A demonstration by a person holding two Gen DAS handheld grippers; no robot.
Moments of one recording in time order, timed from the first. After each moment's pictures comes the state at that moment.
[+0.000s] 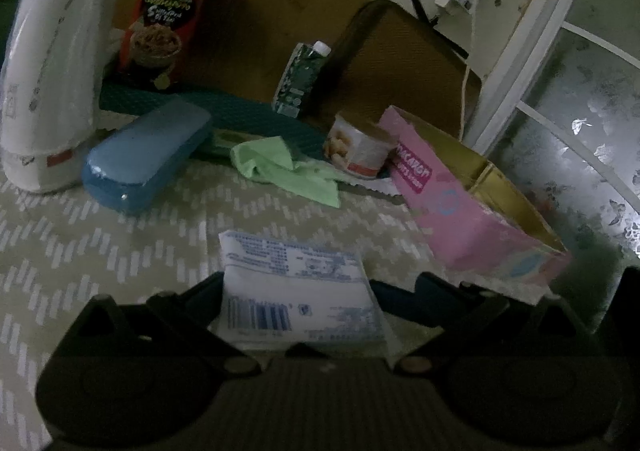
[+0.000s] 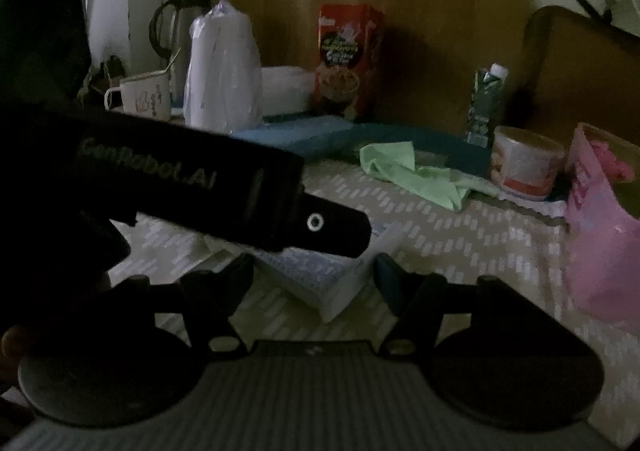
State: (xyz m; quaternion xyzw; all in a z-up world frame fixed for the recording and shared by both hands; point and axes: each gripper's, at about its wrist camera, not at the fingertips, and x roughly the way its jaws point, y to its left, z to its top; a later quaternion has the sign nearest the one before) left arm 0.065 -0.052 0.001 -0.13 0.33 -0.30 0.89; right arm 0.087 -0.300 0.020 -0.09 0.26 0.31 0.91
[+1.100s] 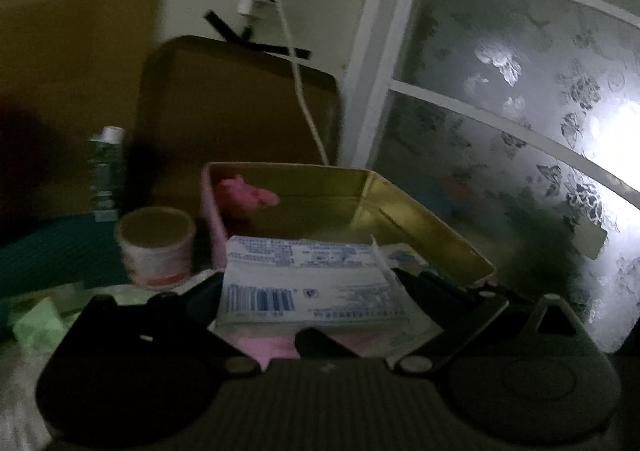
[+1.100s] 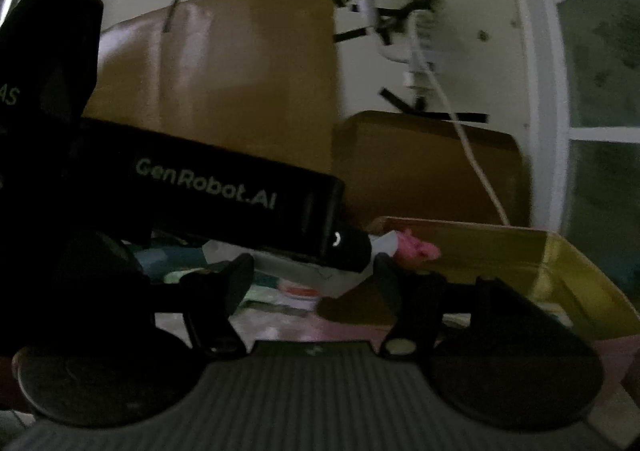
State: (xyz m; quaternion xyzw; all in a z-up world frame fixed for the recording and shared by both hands) left arm 0.068 -0.239 0.083 0.00 0.26 -0.42 0.87; right arm 0.091 -0.441 0.075 -0.03 0.11 0.15 0.98
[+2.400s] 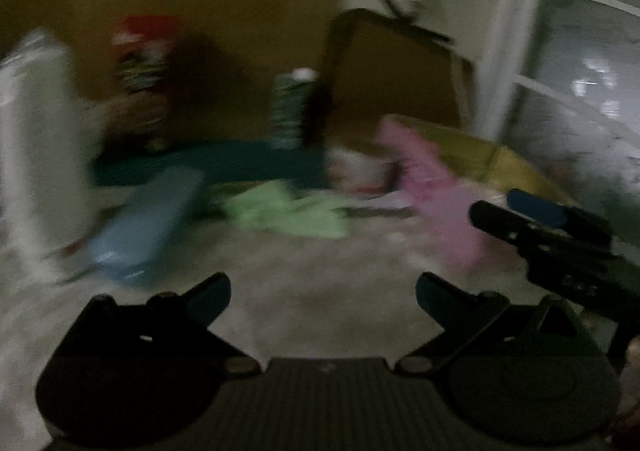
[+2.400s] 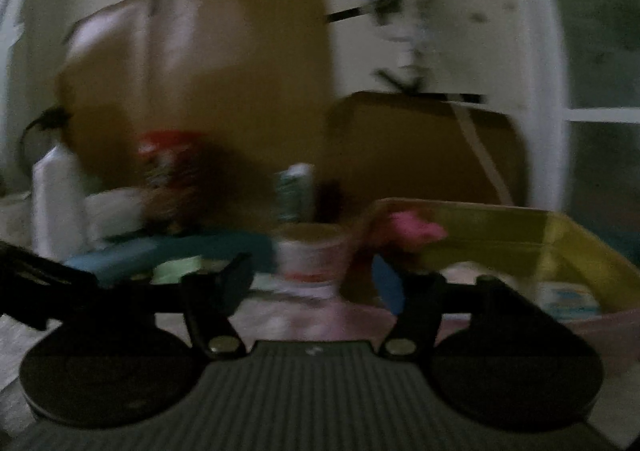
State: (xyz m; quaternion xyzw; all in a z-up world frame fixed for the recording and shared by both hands) left arm 0.063 -0.059 0.026 -0.02 0.30 -0.26 0.92; right arm 0.098 -0.402 0.060 -0.04 0.13 0.14 0.98
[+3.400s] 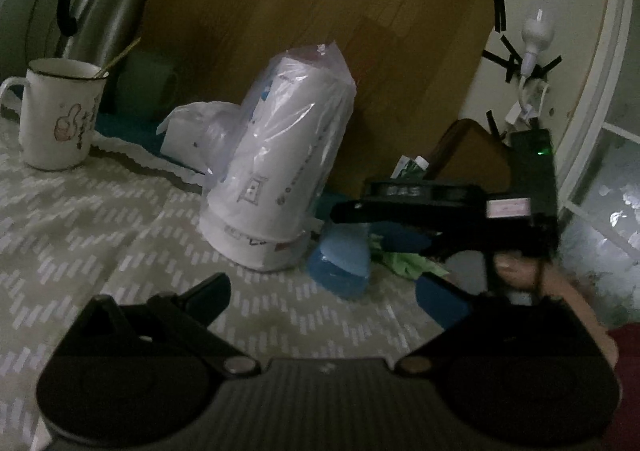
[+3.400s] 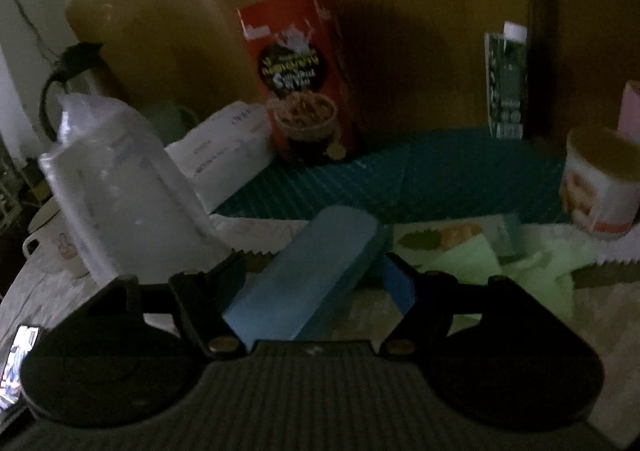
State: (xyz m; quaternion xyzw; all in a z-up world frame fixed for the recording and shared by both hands) left arm 0.055 0.094 0.002 -0.19 0.23 -0.21 0.93; right arm 0.214 -0.191 0.041 0.05 0.36 0.22 0.90
